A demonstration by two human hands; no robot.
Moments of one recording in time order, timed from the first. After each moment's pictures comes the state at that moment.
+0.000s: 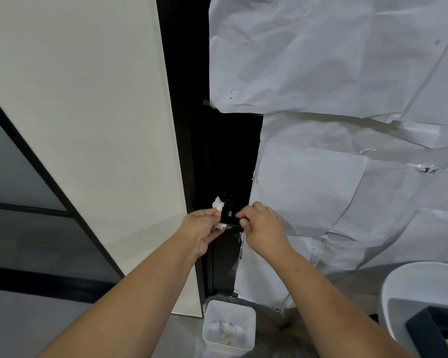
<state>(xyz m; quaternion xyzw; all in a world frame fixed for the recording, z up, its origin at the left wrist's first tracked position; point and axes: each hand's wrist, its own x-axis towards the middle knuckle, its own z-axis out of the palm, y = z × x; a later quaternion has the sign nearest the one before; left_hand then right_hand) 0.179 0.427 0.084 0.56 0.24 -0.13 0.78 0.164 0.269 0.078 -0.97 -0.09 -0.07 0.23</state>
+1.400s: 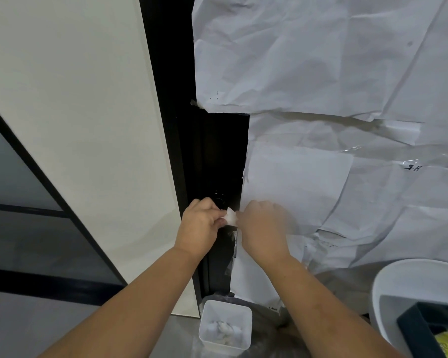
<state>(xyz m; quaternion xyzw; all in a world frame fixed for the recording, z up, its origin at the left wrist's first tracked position) 0.165 0.420 0.072 0.92 -0.17 0.20 0.30 0.143 0.256 0.080 -0.97 -0.10 -0.19 0.06</state>
